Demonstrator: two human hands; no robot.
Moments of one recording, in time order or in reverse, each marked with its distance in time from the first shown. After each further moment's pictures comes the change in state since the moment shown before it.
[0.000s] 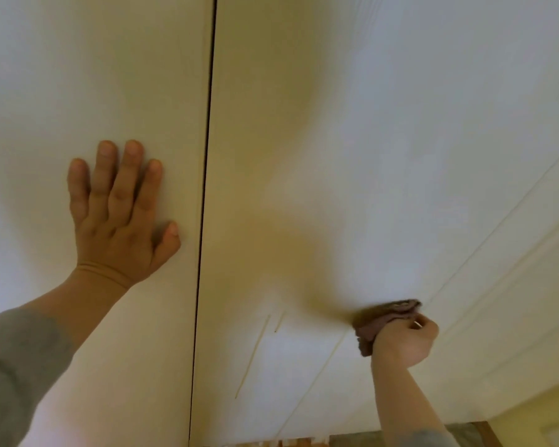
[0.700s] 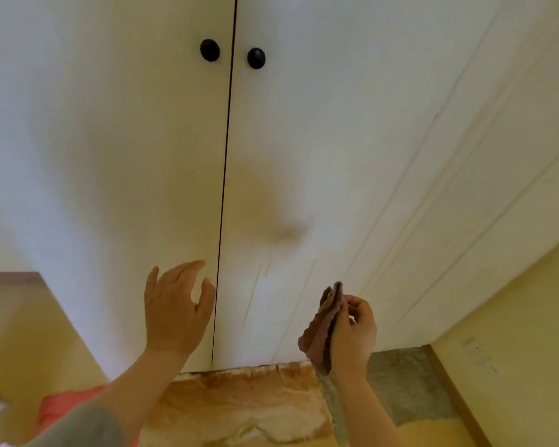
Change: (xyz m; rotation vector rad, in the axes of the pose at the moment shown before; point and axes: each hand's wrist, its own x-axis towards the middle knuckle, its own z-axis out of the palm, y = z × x) left_hand 0.036 0.082 -0.264 -0.541 -0.705 -0.675; right_hand -0.181 -0.106 -0.202 -0.068 -0.387 -0.124
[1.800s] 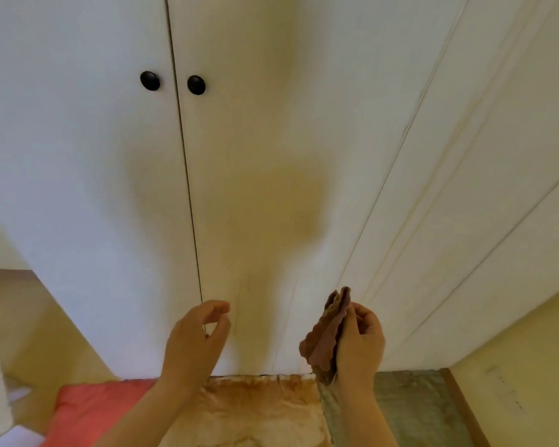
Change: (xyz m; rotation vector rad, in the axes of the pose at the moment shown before) left_hand -0.029 0.123 0.027 -0.347 -0.197 -0.360; right_hand 0.071 -0.032 -0.068 0.141 -0.063 0.083
